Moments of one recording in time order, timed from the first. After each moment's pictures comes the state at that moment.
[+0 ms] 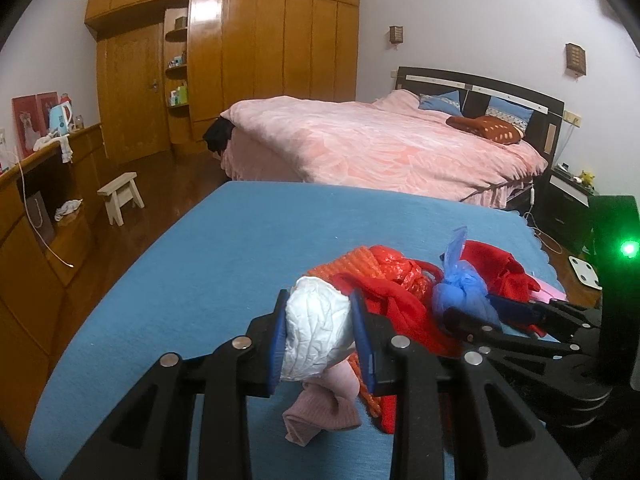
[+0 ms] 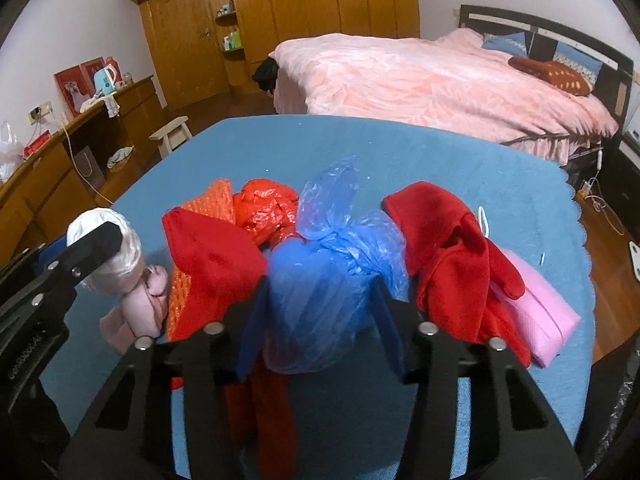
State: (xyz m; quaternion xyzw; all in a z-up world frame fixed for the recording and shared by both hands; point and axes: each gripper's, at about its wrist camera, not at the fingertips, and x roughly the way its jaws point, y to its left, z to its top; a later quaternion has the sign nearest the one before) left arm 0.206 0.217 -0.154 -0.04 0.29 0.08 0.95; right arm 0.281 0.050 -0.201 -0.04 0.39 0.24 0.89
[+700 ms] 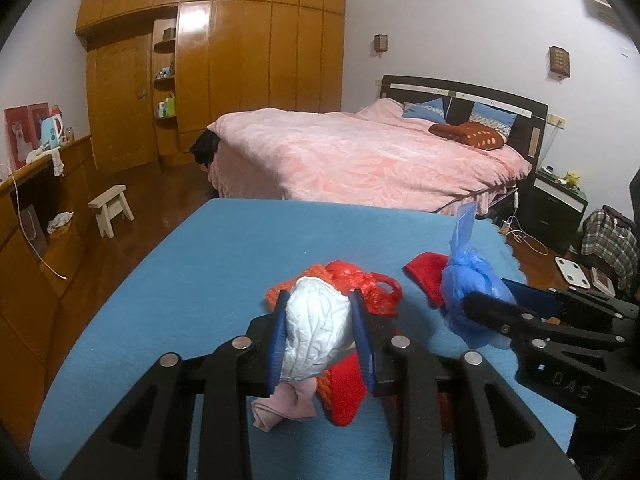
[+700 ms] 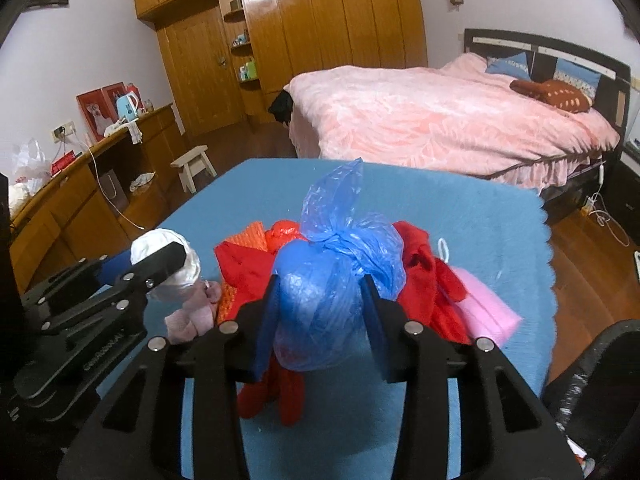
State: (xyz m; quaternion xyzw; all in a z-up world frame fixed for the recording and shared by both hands) left arm 0.192 0.186 -0.128 -0.03 0.28 0.06 0.96; right arm 0.241 0.008 -0.142 -0.01 0.34 0.26 0.91
